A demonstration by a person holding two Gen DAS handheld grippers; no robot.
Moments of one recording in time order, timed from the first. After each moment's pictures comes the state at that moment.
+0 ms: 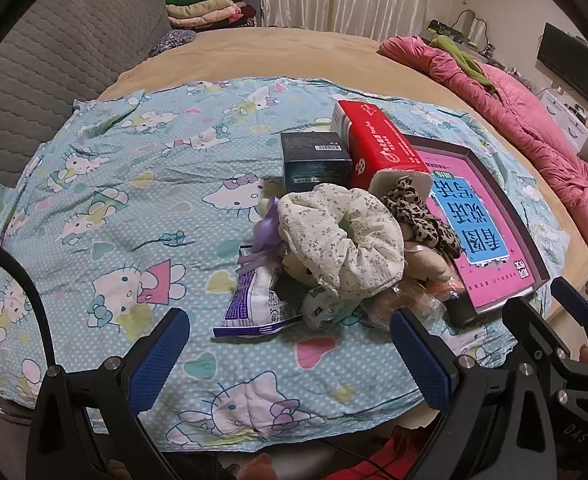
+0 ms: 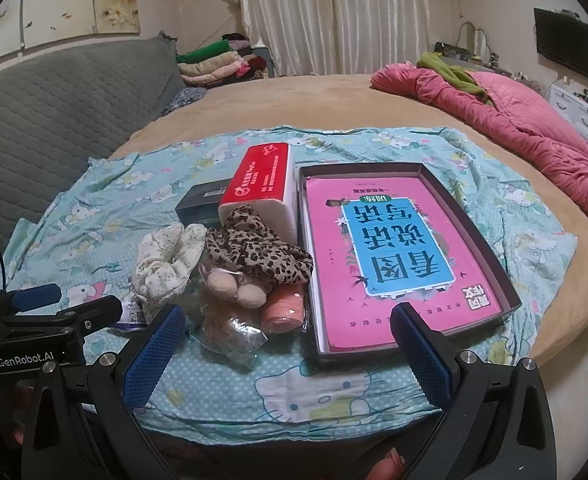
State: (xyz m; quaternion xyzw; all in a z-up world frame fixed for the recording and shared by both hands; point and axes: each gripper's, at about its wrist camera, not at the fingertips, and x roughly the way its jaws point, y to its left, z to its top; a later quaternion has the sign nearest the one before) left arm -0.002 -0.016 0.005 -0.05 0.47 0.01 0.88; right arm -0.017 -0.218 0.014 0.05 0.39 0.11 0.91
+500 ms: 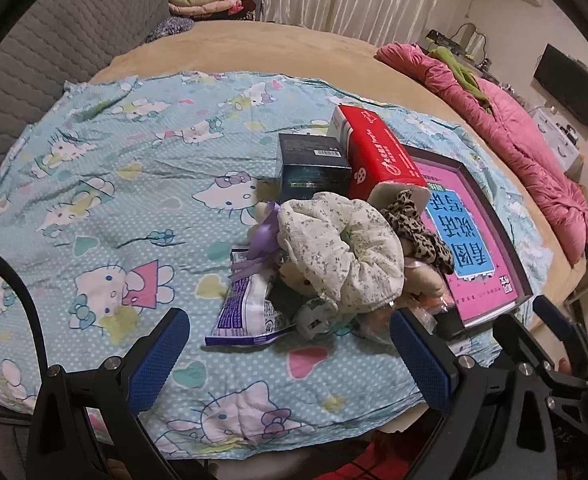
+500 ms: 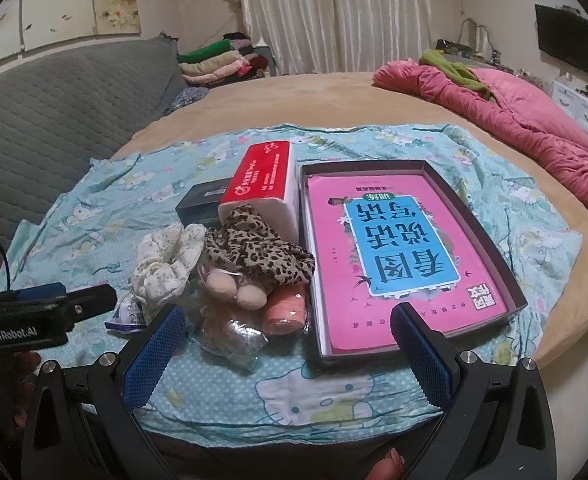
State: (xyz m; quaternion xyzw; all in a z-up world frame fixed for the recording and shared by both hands) left arm 0.012 0.004 0.000 -0.10 0.48 -0.02 0.87; right arm -0.010 -0.221 0.008 0.06 0.39 0.11 0.91
